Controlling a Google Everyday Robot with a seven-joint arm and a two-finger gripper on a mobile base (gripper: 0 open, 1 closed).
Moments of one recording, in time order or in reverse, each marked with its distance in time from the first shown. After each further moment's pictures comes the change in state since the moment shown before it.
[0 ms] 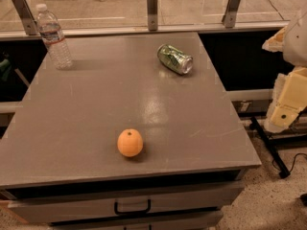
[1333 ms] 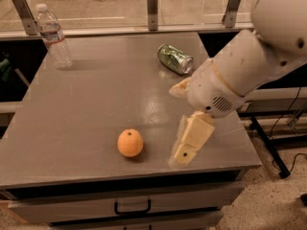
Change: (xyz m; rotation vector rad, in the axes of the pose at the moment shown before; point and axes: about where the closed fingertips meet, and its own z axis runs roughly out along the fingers) arm -0.141 0.090 0.091 -0.304 -0.395 -0.085
